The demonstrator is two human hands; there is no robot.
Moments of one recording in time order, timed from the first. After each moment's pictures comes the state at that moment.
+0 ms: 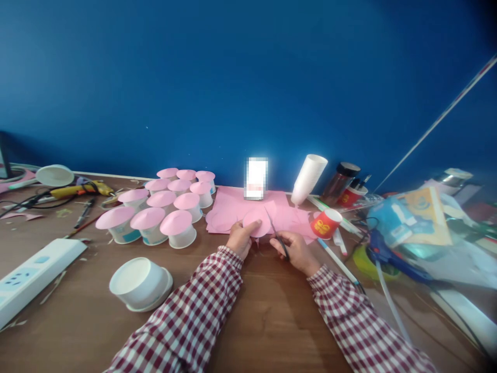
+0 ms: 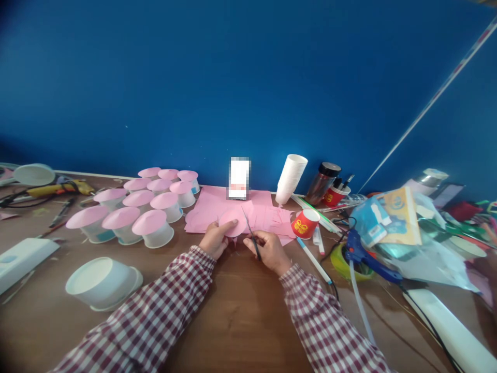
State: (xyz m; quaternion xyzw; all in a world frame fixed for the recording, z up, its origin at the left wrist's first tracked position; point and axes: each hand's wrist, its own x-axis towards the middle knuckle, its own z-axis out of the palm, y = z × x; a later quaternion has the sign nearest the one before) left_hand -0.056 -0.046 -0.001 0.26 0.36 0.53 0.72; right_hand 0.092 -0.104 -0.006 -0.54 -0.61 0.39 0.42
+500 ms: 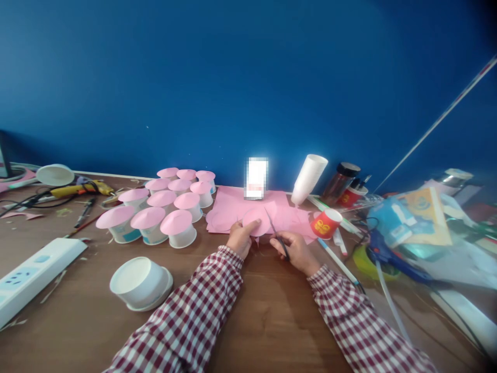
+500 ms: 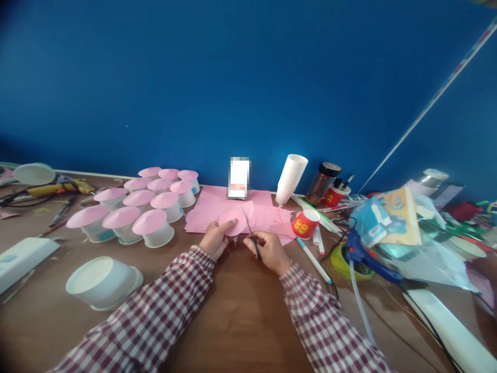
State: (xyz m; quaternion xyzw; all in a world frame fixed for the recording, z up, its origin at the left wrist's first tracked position) left_hand -0.055 -0.045 -0.003 0.25 0.36 0.54 0.72; right_hand 0.092 -0.104 -0.005 -0.55 -0.62 0.39 0.40
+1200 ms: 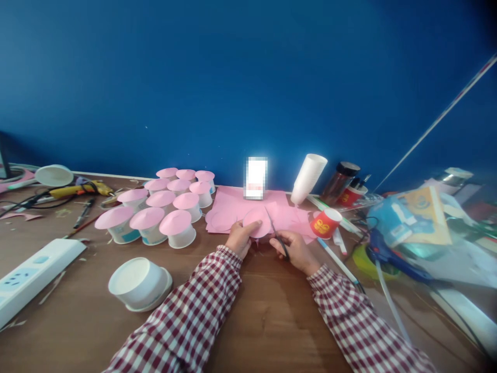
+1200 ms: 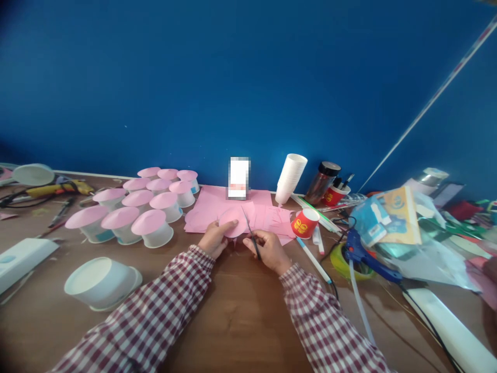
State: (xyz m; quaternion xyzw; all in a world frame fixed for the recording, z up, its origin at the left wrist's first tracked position) left_hand -0.057 -0.047 0.002 0.27 0.37 0.50 0.73; right_hand 0.096 -0.101 -0.013 -0.54 -0.61 0.41 0.41
